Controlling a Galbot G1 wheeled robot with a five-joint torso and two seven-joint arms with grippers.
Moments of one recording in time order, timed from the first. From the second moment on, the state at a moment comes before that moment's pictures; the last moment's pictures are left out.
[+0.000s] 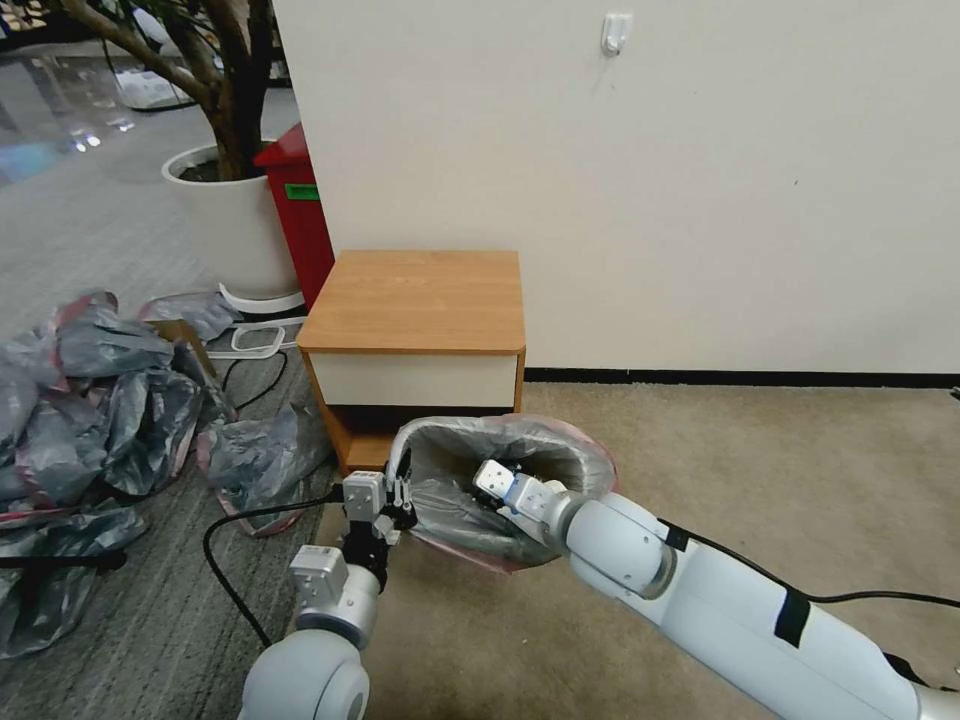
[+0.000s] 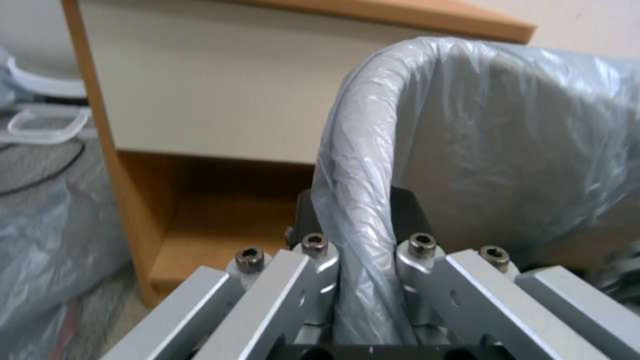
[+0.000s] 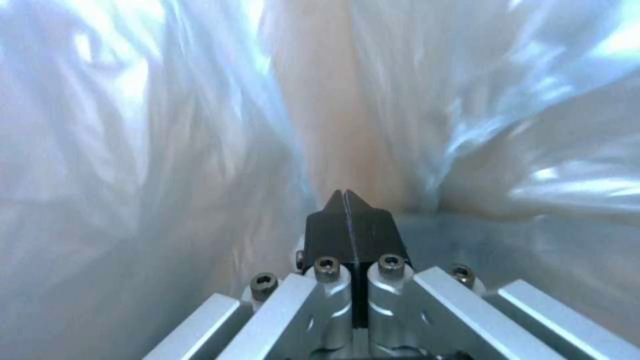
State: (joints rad) left arm 1.56 -1.38 -0.34 -2.18 -0.27 0.24 -0.17; right arm -0.75 0.95 -0.37 1.95 0.18 -0.70 -0.09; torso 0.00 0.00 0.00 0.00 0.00
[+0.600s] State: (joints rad) left arm 1.55 -1.39 -0.37 -2.12 -0.49 0.31 -0.27; right arm -1.00 0.90 -0.10 2.12 0.29 -0.49 -0.08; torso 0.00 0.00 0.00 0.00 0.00
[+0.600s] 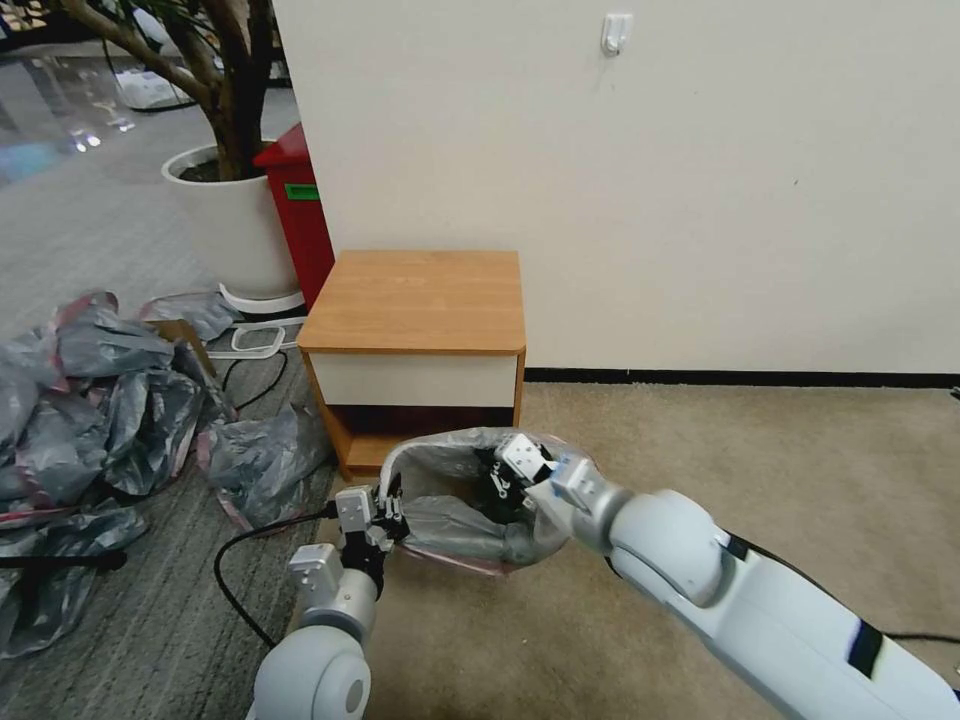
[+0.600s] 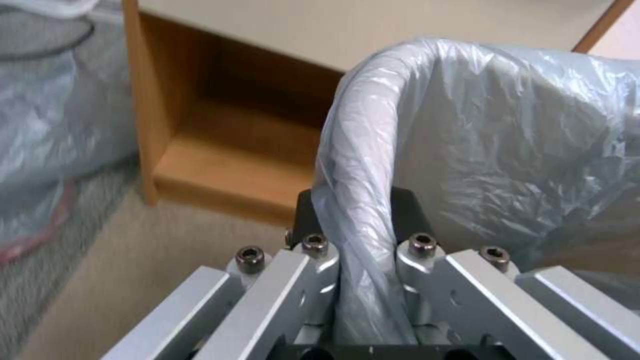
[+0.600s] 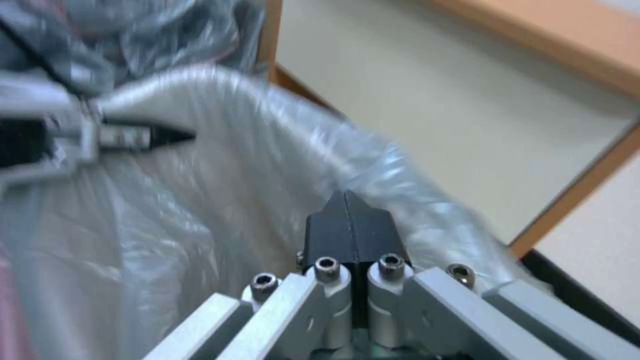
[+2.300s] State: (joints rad) left arm 1.68 -1.38 -0.40 -2.14 -0.57 0.53 -0.27; right arm -1.65 1.24 0.38 2.23 0.08 -0.08 0.28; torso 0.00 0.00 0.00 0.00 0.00
